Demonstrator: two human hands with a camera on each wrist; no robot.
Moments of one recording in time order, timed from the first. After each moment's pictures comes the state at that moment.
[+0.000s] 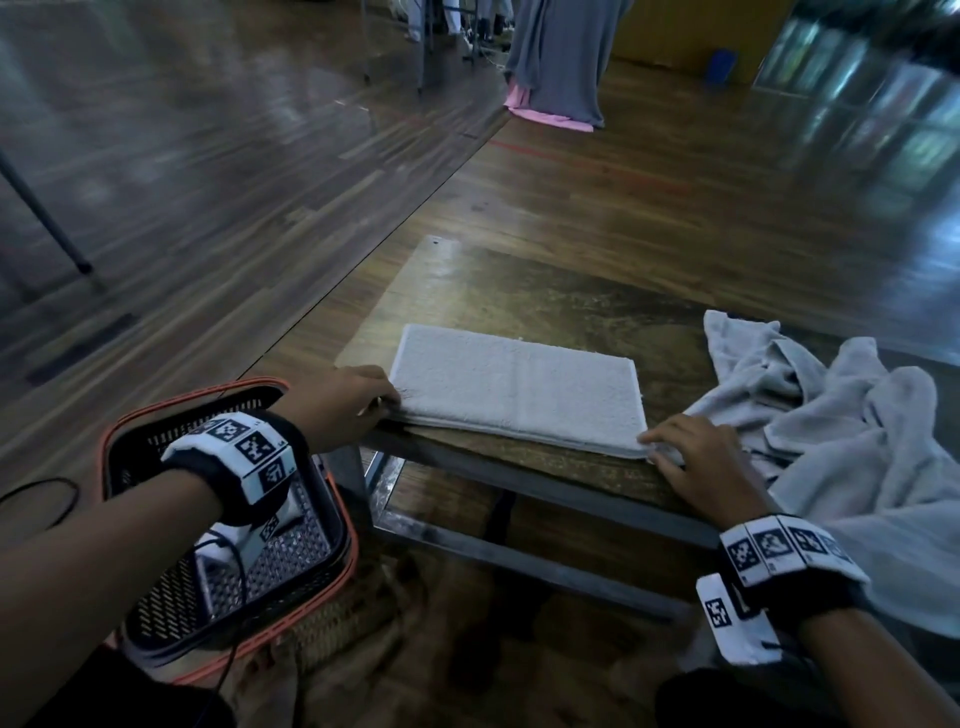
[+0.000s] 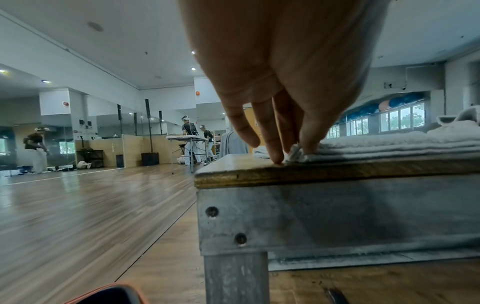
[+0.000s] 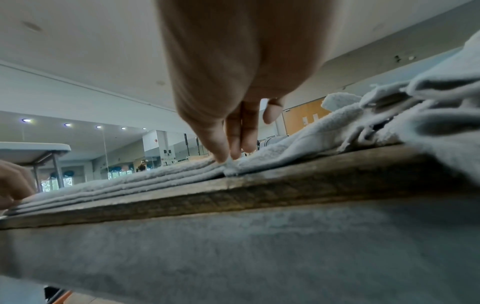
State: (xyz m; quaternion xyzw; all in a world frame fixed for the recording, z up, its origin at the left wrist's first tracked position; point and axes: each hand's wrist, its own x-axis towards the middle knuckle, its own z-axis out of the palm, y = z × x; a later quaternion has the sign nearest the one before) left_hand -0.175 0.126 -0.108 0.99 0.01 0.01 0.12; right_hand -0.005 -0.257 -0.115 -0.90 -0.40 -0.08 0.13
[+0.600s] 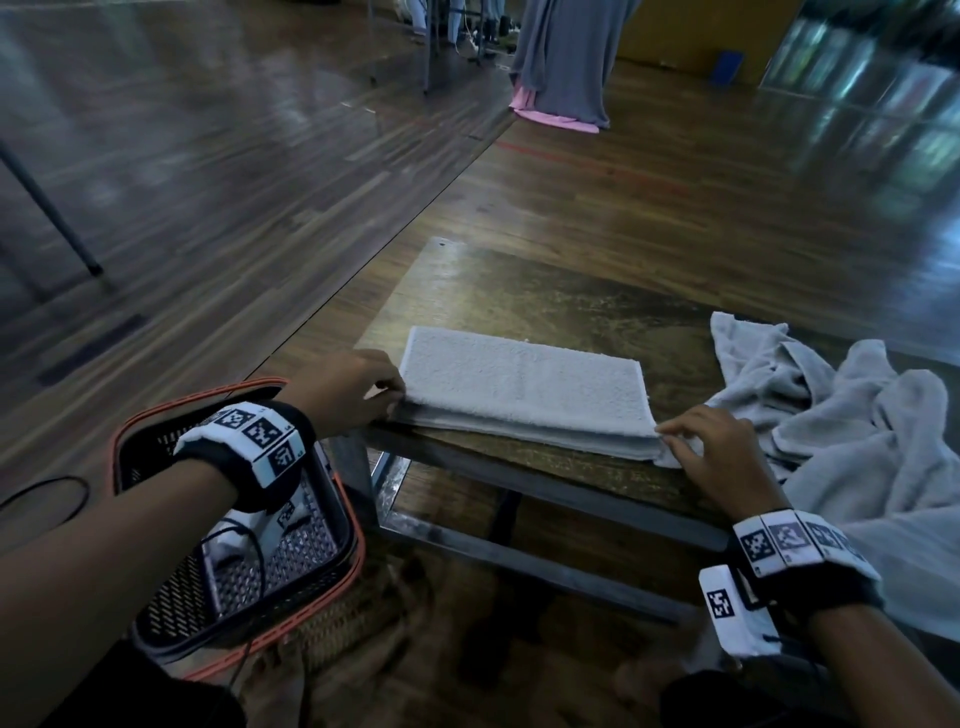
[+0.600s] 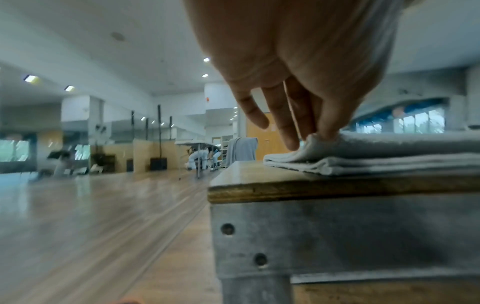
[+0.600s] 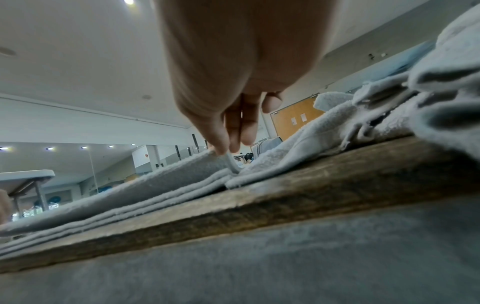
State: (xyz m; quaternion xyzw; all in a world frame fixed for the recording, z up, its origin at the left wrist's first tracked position) left_hand -0.170 0.131 -0.098 0.98 0.01 0.09 0.15; right_hand 0.001 -0.255 -0.108 -0.91 -0.36 -0.10 0.18
